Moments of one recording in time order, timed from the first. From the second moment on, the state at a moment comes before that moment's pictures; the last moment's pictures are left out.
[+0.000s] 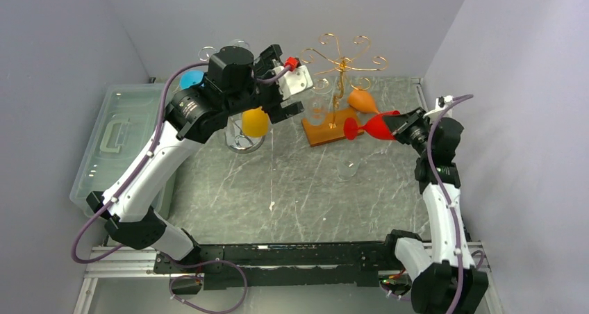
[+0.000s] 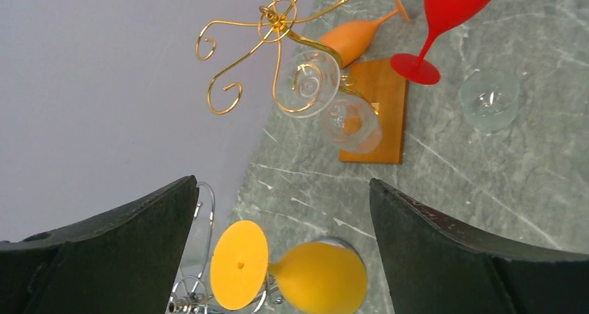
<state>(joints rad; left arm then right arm) -0.80 1.50 2.01 -0.79 0.07 0.65 -0.21 0.95 0.75 -0.03 -0.48 0.72</state>
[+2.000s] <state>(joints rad) -0.79 1.78 2.22 -0.65 0.32 0.36 -0.11 0.70 1.11 -0.13 -0.78 0.96</state>
